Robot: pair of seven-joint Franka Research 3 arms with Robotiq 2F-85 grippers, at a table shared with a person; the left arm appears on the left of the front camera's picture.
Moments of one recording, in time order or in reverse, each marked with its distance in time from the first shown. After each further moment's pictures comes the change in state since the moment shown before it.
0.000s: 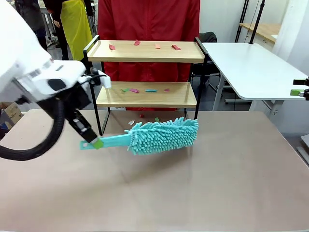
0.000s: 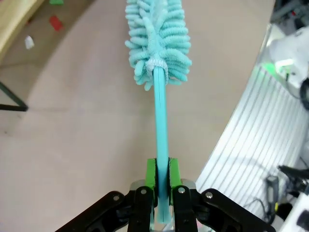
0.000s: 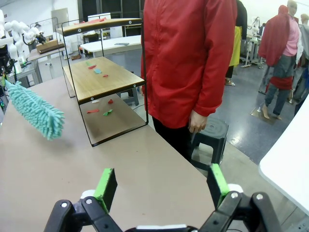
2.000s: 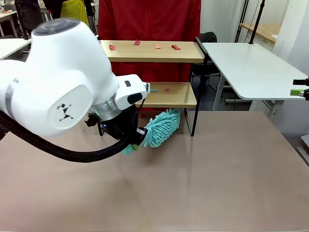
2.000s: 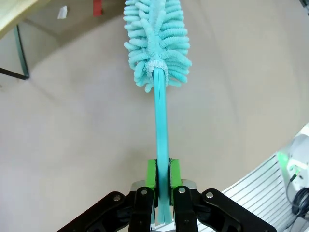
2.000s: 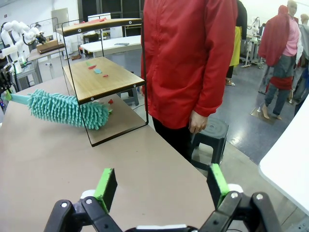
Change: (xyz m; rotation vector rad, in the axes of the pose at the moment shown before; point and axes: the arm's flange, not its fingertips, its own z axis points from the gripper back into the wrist) left arm 0.070 -0.065 -0.074 0.235 -0.047 0.479; right arm 0.000 0.000 0.000 0.000 0.000 0.000
